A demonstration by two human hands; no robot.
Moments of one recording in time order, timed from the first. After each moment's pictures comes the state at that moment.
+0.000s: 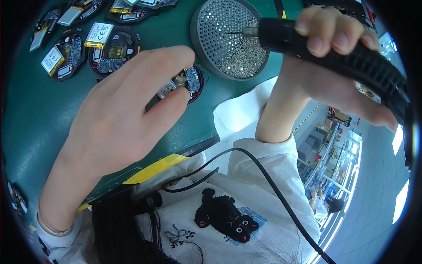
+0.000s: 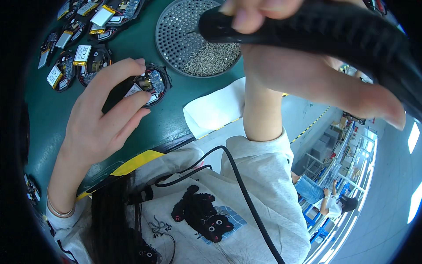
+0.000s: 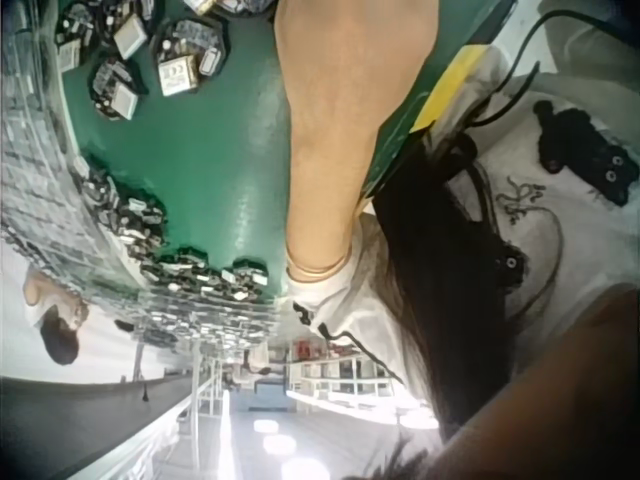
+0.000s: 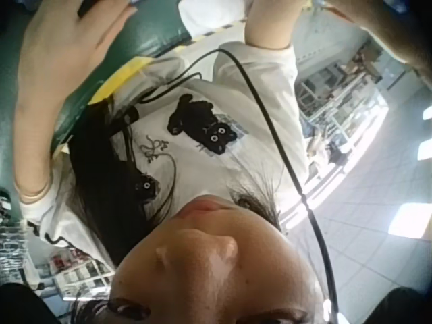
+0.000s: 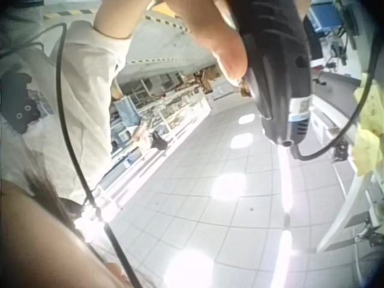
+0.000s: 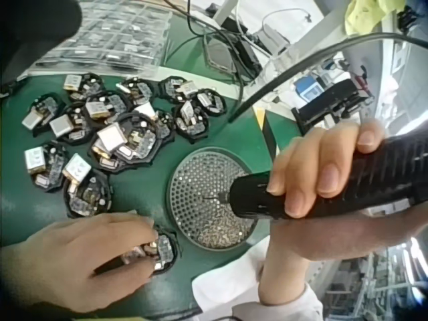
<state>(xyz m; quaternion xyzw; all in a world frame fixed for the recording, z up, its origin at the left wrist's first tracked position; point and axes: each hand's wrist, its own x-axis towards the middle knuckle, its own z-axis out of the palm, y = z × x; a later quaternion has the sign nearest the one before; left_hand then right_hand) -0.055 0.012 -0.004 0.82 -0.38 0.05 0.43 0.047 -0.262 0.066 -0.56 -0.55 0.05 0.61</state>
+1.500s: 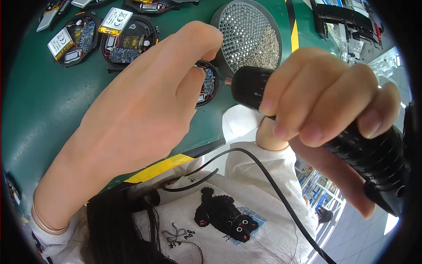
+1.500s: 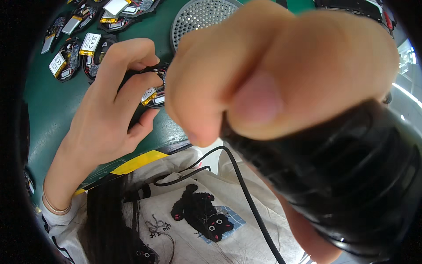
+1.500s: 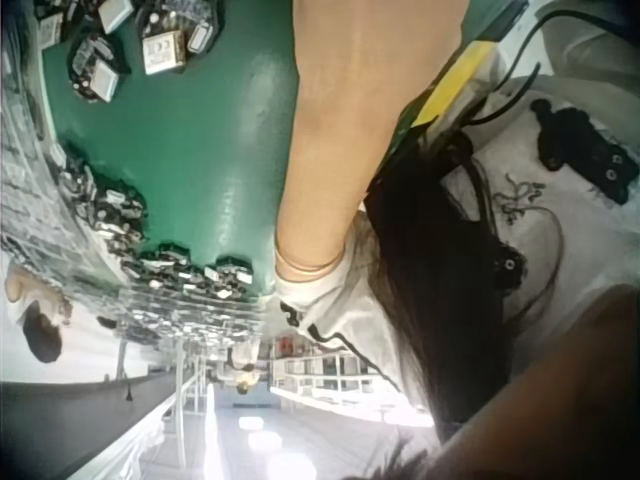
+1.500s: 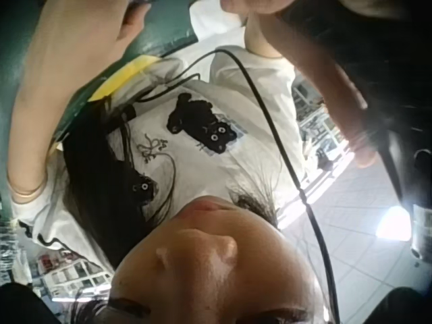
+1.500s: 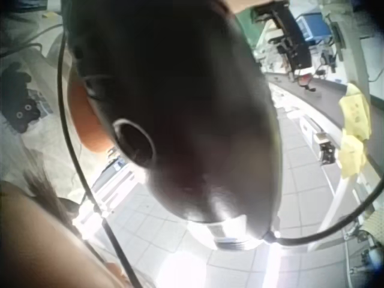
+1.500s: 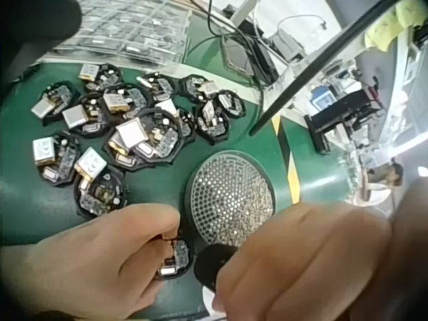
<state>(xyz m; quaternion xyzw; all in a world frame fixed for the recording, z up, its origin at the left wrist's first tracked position) -0.052 0.002 0.005 0.80 -0.33 0.02 0.51 -0.002 -0.203 0.073 -0.55 -0.55 0.09 0.62</state>
